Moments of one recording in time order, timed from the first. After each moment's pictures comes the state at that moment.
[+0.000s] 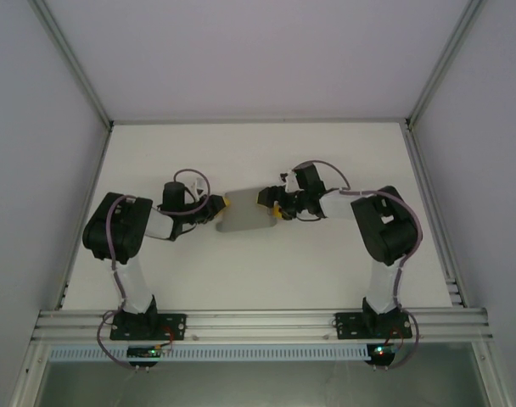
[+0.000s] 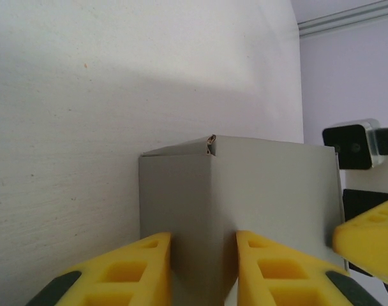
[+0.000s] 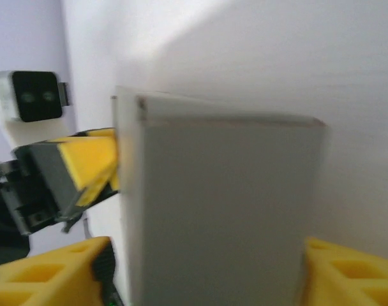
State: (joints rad) left arm -0.24 1.87 0.62 0.71 0.72 -0.91; right arm 0.45 1.91 0.99 0.18 -0.73 0.85
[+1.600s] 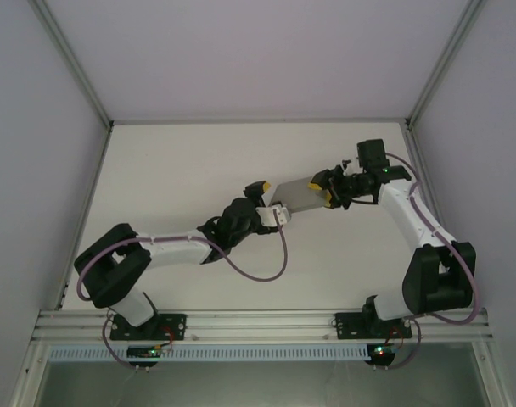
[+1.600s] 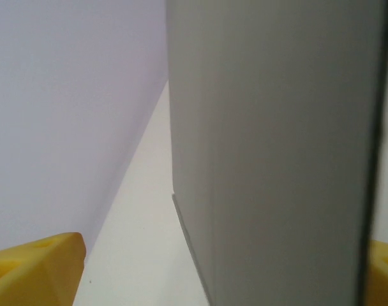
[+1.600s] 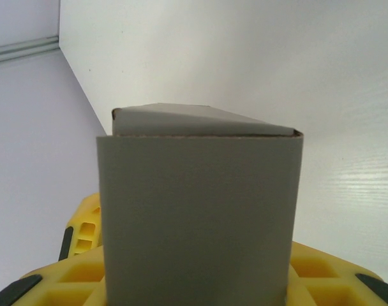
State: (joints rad) left arm -0.95 1.59 0.77 0.52 -0.24 0.75; right arm 0.12 1.43 1.14 -0.73 -0.75 0.91
